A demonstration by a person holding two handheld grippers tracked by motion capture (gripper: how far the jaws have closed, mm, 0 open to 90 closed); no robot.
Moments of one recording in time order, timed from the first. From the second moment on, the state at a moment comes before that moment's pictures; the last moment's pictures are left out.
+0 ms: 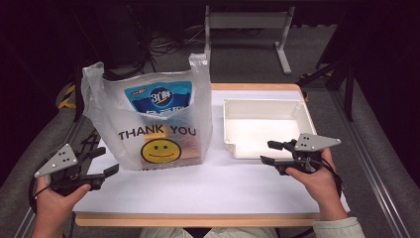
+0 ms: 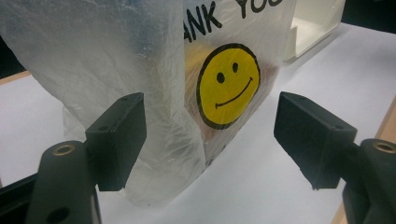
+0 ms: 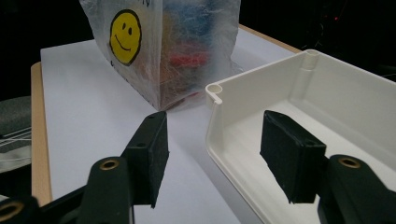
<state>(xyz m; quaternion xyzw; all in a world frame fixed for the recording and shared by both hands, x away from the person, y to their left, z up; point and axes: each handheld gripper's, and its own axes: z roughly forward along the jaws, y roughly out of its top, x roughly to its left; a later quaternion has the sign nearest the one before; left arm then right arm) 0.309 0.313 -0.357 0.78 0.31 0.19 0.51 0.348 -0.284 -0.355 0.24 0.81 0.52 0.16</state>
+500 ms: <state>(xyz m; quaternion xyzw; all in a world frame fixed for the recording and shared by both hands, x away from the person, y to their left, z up) 0.314 0.319 -0.338 0.76 0.34 0.19 0.53 0.352 -0.270 -0.347 0.23 0.81 0.51 0.16</state>
